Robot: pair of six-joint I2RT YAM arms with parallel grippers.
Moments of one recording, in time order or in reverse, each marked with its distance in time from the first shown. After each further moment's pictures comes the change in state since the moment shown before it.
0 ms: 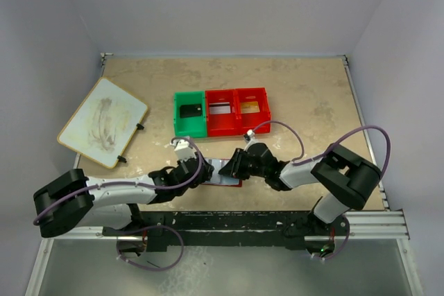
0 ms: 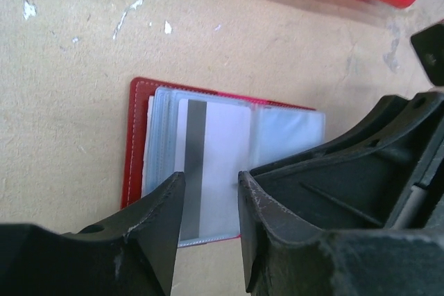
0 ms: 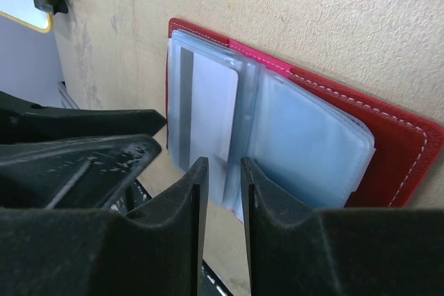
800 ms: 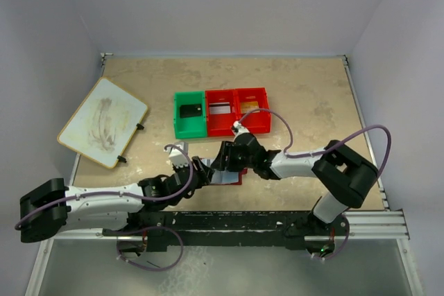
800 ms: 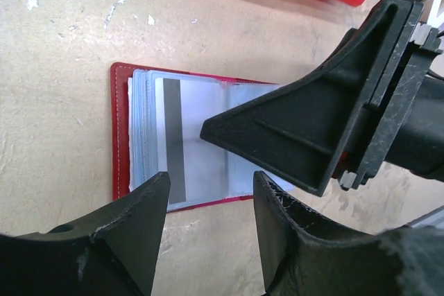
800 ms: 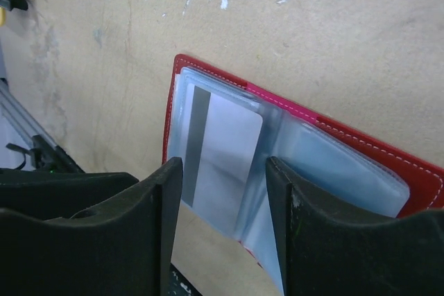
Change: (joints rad) left arm -0.121 -0.203 -0.067 -0.065 -0.124 -0.042; right arm 0.038 0.028 0.245 -0.330 0.093 -0.199
